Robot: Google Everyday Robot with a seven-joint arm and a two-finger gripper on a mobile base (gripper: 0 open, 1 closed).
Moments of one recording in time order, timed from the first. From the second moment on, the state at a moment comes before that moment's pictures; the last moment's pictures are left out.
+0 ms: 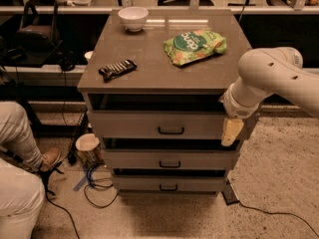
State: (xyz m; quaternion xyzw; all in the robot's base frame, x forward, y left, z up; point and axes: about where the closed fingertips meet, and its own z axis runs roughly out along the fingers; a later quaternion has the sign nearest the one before) arm 0.599 -0.213 0.706 -0.67 0.72 -0.04 0.14
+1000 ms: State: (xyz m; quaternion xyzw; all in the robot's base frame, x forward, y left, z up) arm 0.609 -0.205 0.660 -0.66 0.74 0.00 0.14
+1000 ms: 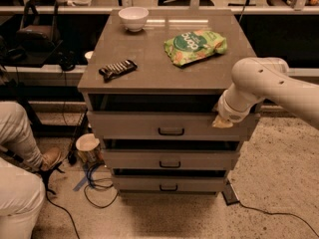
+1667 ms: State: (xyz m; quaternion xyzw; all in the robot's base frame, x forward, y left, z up) arm 0.609 -0.205 0.669 -0.66 0.74 0.00 0.14
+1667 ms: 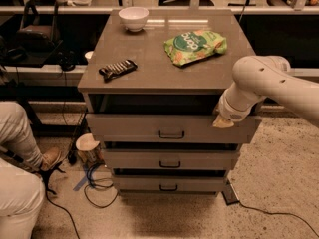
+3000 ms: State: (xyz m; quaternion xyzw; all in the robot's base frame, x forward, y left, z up) arm 0.609 -0.205 0.671 -0.66 0.74 0.00 0.14
